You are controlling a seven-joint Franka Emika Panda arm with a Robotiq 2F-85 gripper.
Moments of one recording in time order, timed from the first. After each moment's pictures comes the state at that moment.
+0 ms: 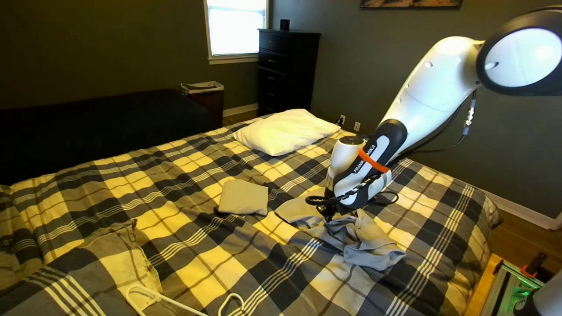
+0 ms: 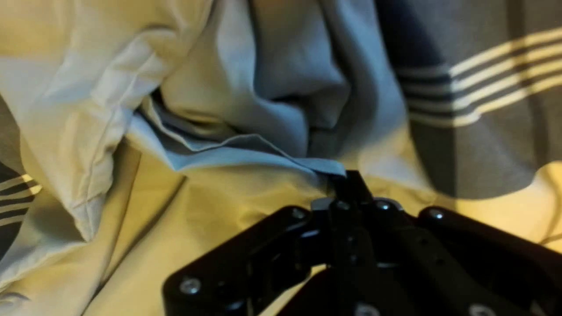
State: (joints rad) arm 0.09 0.57 -0.07 -2.28 0.00 2.93 0.21
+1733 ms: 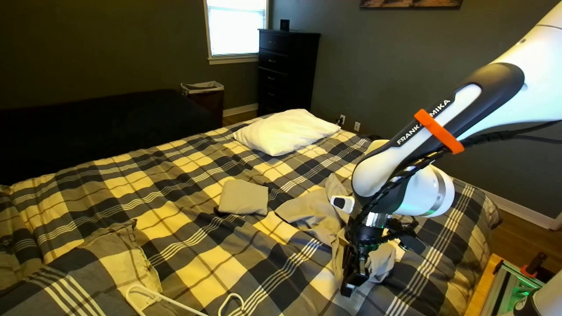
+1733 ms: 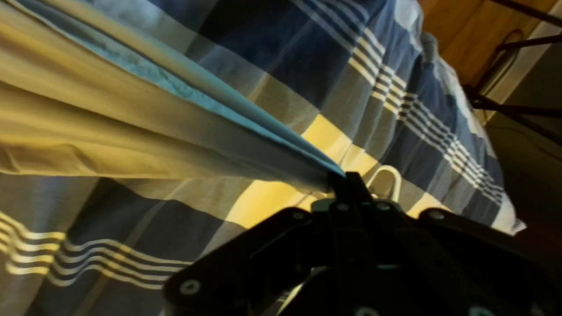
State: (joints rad) arm 0.03 0.03 0.44 -2.72 0.93 2.55 -1.13
